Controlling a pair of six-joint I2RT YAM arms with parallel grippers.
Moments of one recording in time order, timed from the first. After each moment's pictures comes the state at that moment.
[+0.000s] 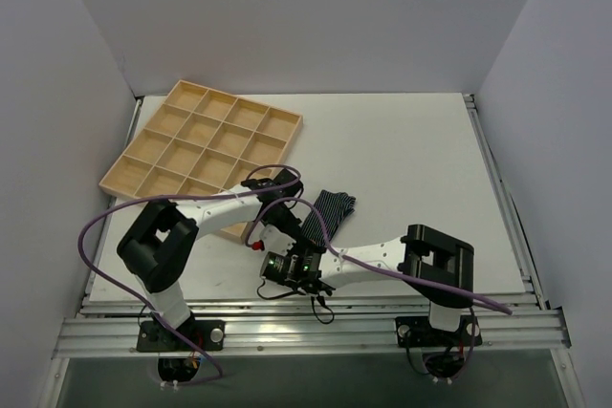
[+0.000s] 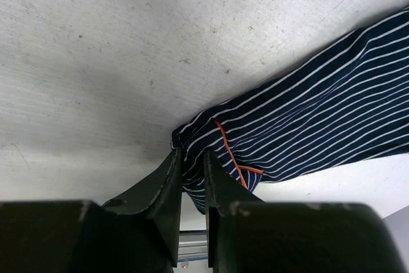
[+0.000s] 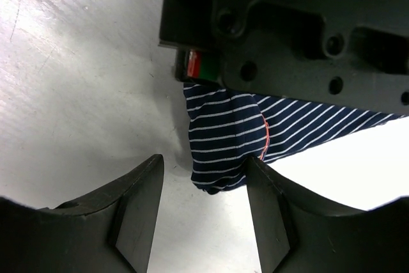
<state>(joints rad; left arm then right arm) -0.76 1.75 1.10 -0.64 0.00 -1.39 1.31 1.79 1.00 -0.40 0.69 0.25</state>
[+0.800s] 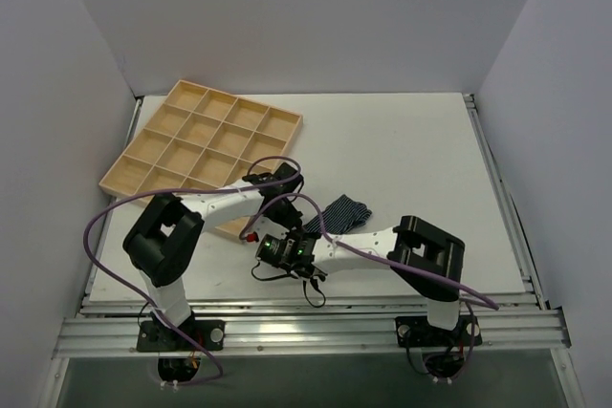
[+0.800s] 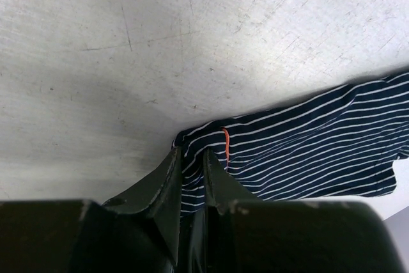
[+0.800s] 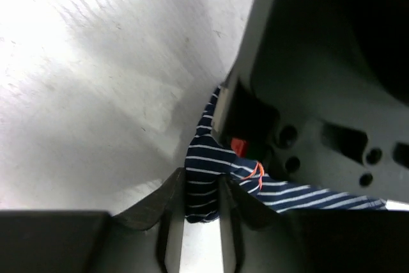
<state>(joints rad) -0.74 1.80 1.14 -0.60 -0.02 -1.34 1.23 1.86 1.09 -0.40 0.60 0.13</state>
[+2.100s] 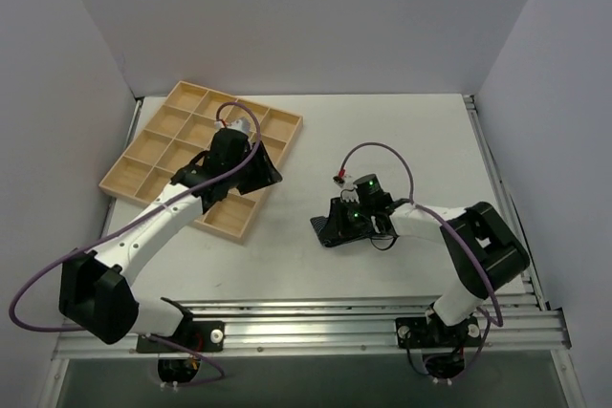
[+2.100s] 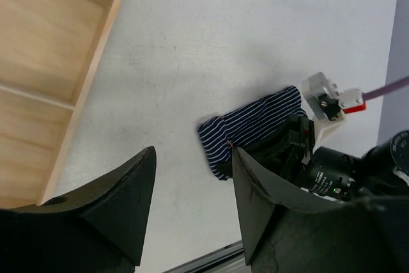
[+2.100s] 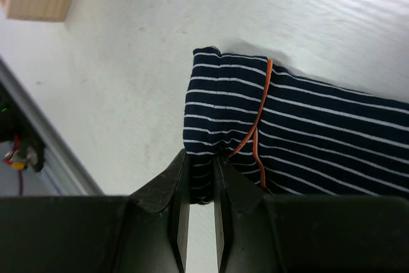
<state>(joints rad) -0.53 1.36 1.13 -0.47 -0.01 -0.84 0.54 1.58 0.67 0.04 -0.45 0.43</state>
